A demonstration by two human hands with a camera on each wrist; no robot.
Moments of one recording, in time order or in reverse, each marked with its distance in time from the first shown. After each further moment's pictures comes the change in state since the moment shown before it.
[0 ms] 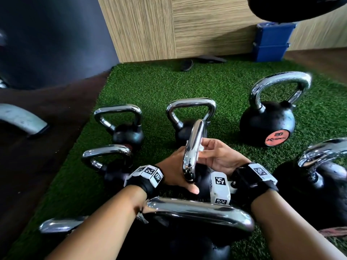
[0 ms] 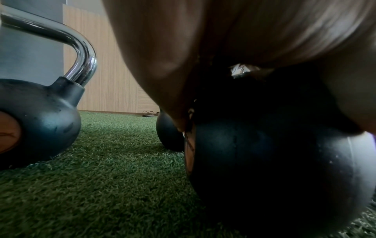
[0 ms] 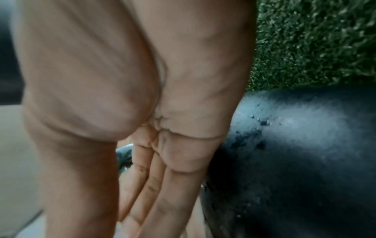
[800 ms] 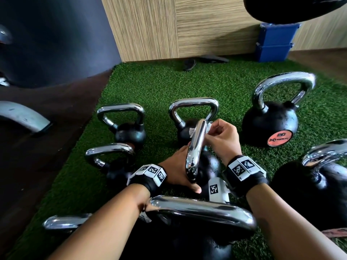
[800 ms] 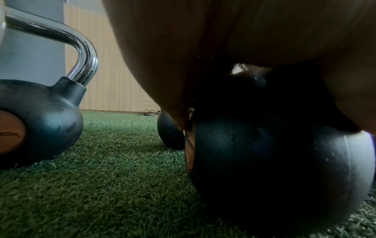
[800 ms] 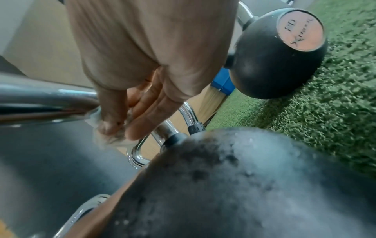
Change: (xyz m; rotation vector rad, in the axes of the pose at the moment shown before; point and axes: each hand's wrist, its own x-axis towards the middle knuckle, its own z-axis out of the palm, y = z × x) left_hand -0.010 0.010 0.002 -0.084 0.066 -0.208; right_hand 0.013 -0.008 0.010 -0.747 0.701 -0.492
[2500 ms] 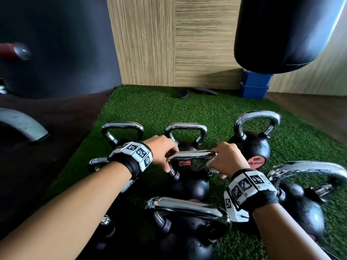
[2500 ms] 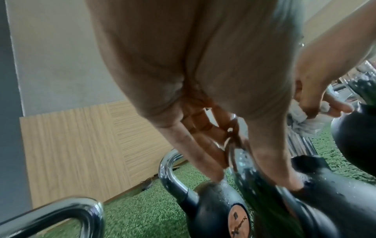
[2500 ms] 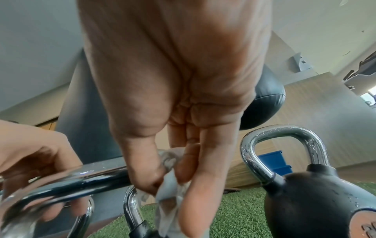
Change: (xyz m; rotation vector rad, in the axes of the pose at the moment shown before) left_hand -0.027 0.074 -0.102 0.668 0.071 -0.157; right_hand -0.026 -0.080 -0.049 -0.941 -0.196 0.051
